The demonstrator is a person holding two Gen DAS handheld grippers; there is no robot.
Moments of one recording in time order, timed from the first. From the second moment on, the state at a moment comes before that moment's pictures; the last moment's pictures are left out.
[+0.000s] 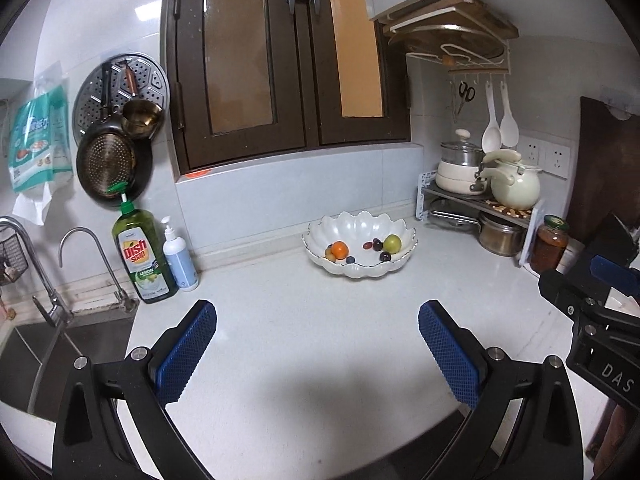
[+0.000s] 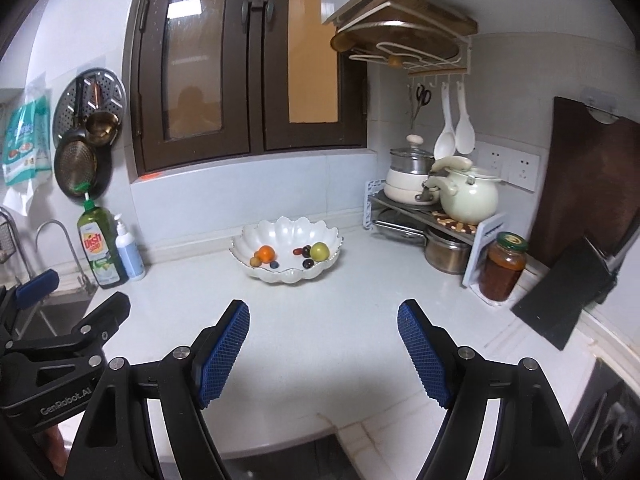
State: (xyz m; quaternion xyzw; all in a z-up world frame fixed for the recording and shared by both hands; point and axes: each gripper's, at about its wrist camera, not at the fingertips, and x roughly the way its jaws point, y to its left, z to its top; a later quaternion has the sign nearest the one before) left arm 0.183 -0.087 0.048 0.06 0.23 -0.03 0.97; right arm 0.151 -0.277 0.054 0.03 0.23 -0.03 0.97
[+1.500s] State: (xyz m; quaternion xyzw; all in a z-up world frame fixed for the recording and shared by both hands) left arm 0.008 -0.034 0.076 0.07 0.18 -0.07 0.98; right arm -0.042 -0.220 0.082 0.03 0.18 -0.07 0.98
